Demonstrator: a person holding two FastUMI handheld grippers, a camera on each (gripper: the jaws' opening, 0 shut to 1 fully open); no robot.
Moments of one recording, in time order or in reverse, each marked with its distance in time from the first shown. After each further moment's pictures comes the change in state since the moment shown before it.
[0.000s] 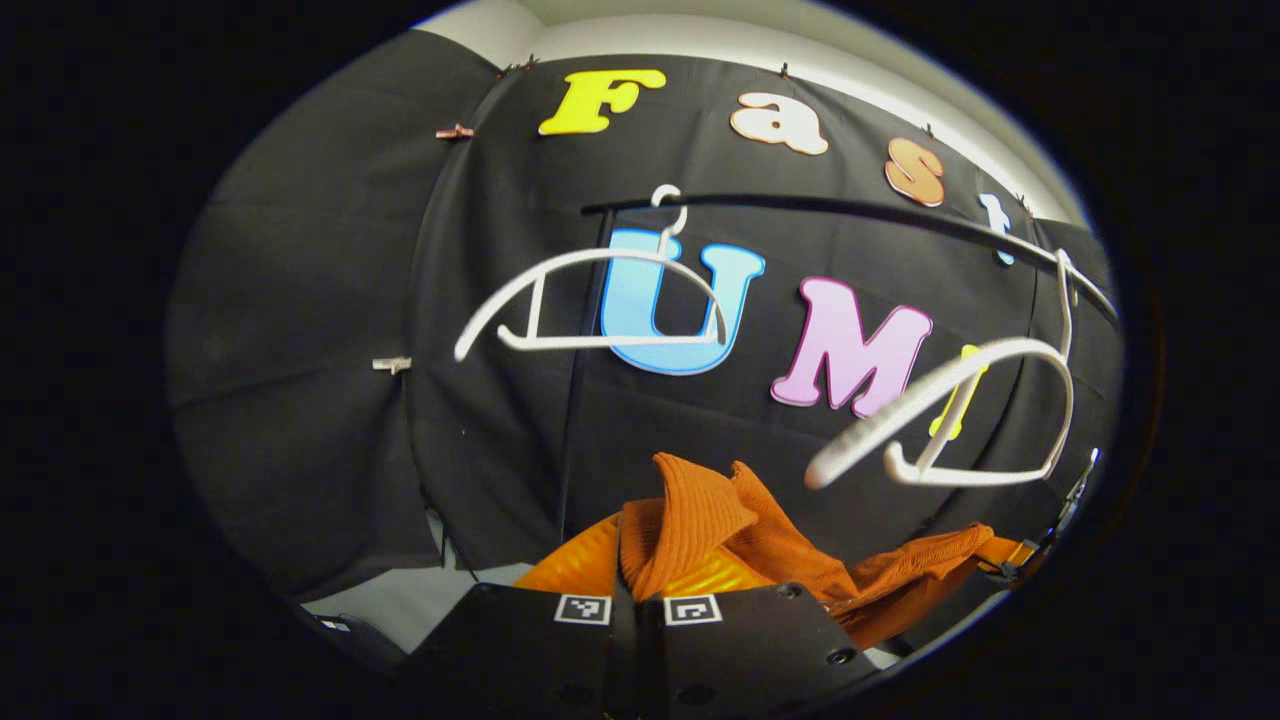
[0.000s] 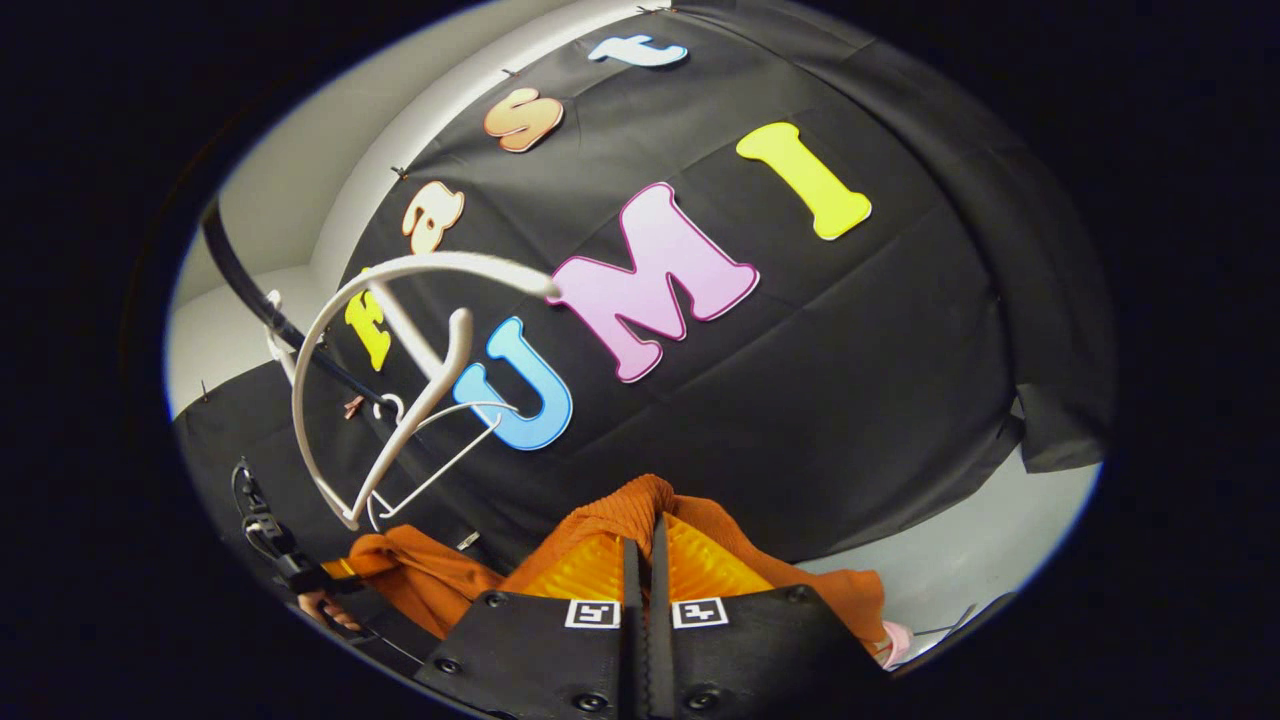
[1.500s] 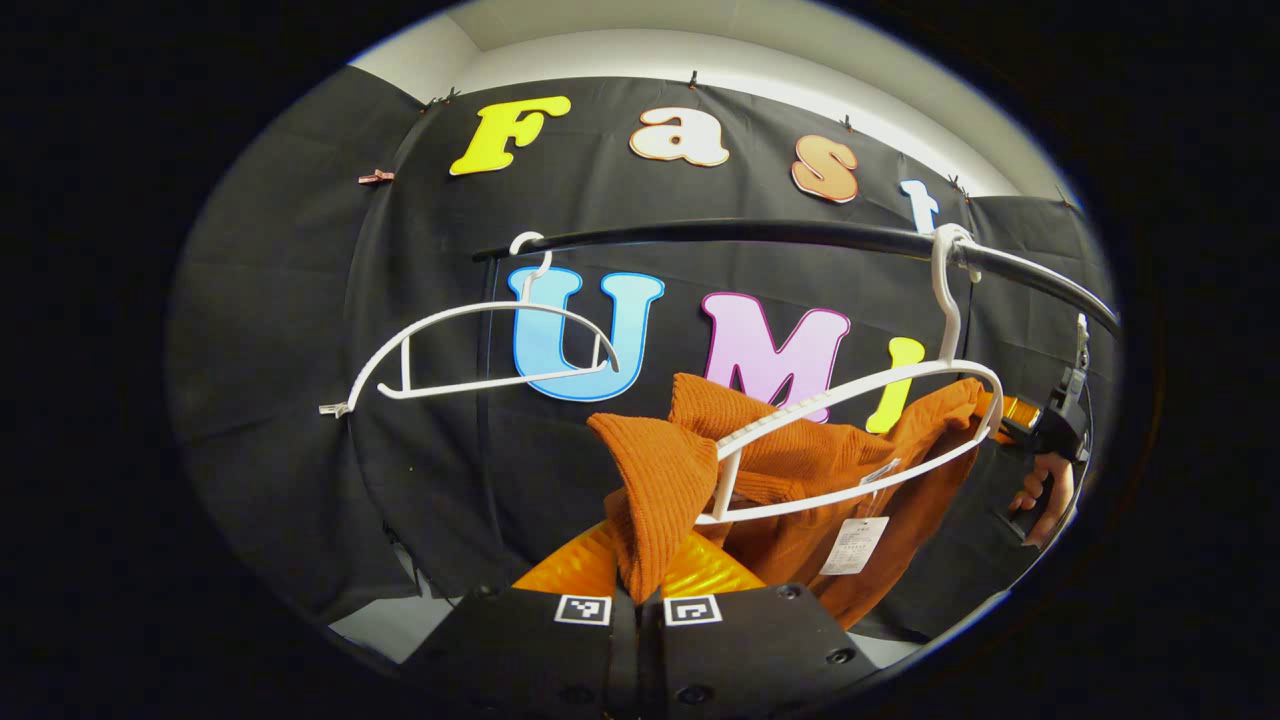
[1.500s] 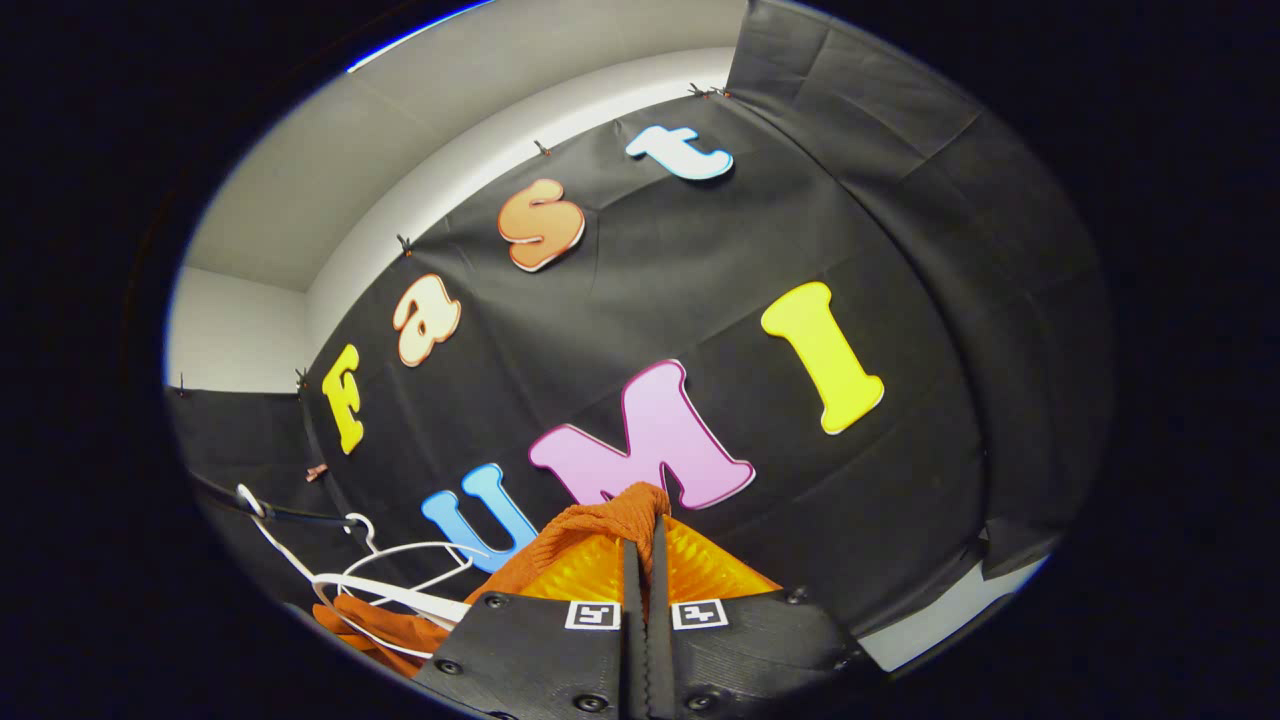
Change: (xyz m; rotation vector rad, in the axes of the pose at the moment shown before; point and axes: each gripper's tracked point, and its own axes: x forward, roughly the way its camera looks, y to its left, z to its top) left arm -0.031 -0.101 0.051 0.100 -0.107 -0.101; right arm 0.036 0.008 0.207 -0.134 -0.348 -0.065
